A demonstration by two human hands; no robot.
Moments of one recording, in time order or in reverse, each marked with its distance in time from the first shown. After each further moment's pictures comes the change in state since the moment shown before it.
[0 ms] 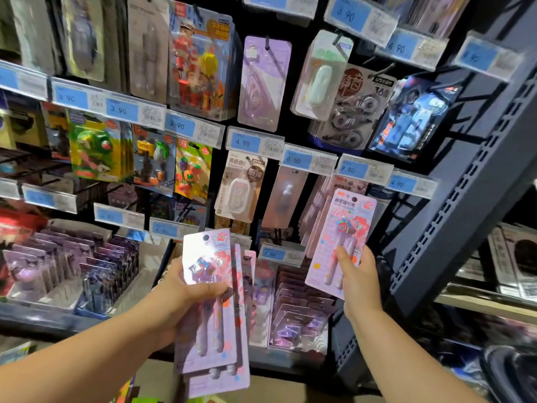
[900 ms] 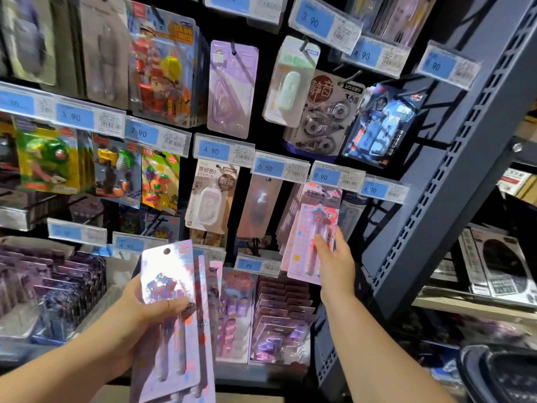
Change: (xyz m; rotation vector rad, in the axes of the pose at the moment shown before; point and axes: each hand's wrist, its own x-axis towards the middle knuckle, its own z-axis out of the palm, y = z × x) left_hand 0.005 0.001 -0.002 0.017 -0.002 -0.006; right_hand 0.039 -0.012 0.005 0.044 0.056 -0.040
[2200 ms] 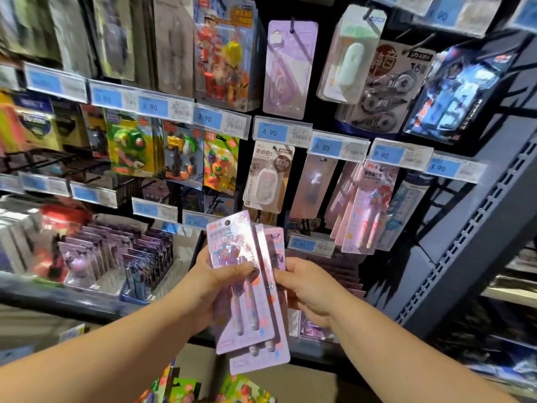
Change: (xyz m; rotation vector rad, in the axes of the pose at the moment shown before) left_hand -0.007 0.002 0.002 -0.098 -0.102 0.117; right_hand -0.115 -0.011 0.072 -0.133 -0.914 0.443
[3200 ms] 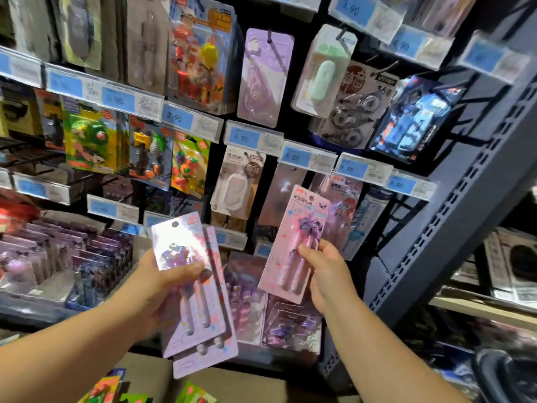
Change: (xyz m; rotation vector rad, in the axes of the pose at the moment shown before) left_hand 0.001 0.002 -0.012 0.005 0.174 0.030; right_hand -0.003 -0.009 -0.069 0.316 0.520 -0.281
